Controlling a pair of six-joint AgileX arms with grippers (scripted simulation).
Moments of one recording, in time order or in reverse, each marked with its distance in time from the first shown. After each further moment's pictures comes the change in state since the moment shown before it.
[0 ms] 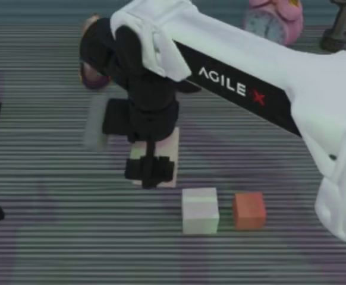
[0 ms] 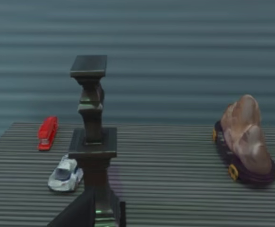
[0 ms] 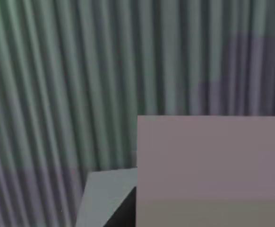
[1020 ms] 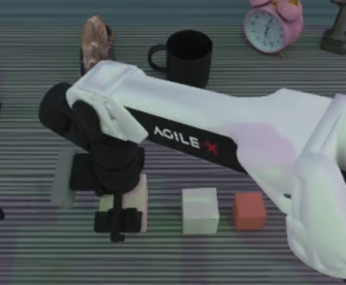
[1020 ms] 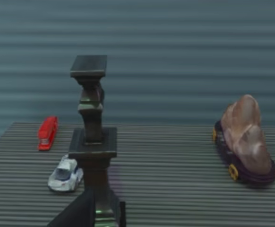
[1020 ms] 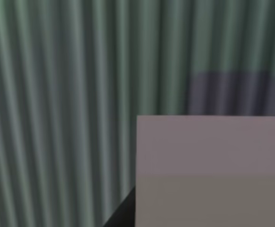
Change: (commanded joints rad) left arm 0.000 0.000 0.000 0.000 0.000 0.000; right arm 0.130 0.054 -0.106 0.155 0.002 0.058
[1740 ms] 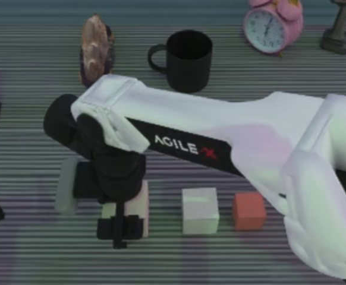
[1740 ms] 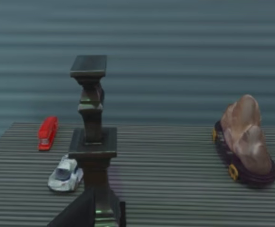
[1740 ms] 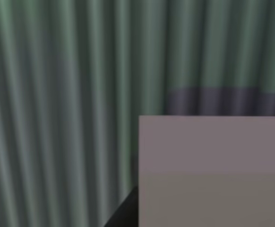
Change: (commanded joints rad) left arm 0.000 0.000 0.000 0.000 0.000 0.000; right arm 0.002 -0.004 -0.080 0.079 0.001 0.000
